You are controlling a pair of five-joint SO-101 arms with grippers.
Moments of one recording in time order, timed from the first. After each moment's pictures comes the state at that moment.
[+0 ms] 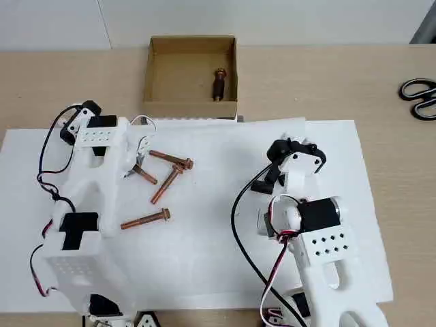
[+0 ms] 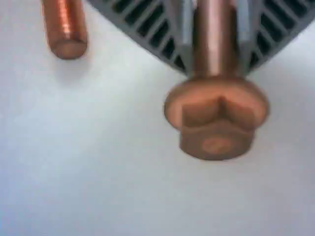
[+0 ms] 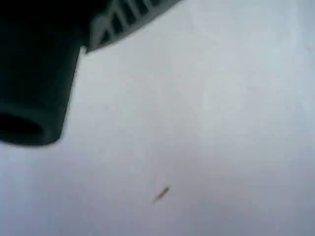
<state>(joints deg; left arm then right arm) -6.3 19.6 5.4 68.8 58.7 -16.2 -46.2 46.6 83.6 -21.0</state>
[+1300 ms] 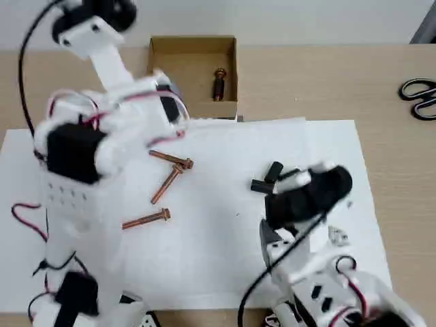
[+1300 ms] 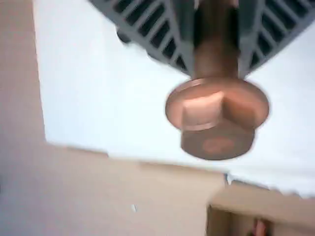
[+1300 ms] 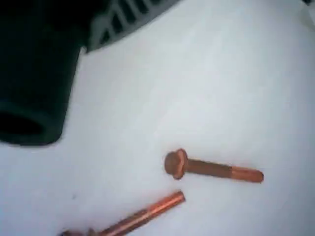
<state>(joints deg) 16.8 -12.4 -32.0 99.4 39.5 -29.5 -81.3 30.8 96.7 -5.9</state>
